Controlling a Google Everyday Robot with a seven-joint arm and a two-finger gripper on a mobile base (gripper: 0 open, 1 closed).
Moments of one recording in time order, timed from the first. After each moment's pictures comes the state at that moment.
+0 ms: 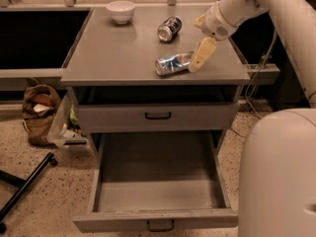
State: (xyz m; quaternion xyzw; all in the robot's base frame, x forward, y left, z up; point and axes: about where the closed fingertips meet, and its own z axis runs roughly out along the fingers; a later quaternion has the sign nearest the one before) arm 0.736 -0.130 0.895 -0.64 0.70 0.08 0.32
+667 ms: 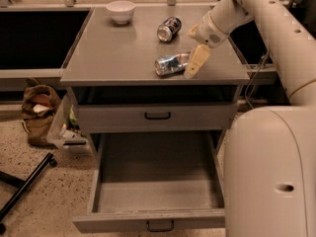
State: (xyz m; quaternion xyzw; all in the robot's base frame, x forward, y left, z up) arm 0.743 -0.117 0.862 -0.65 0.69 0.11 0.29
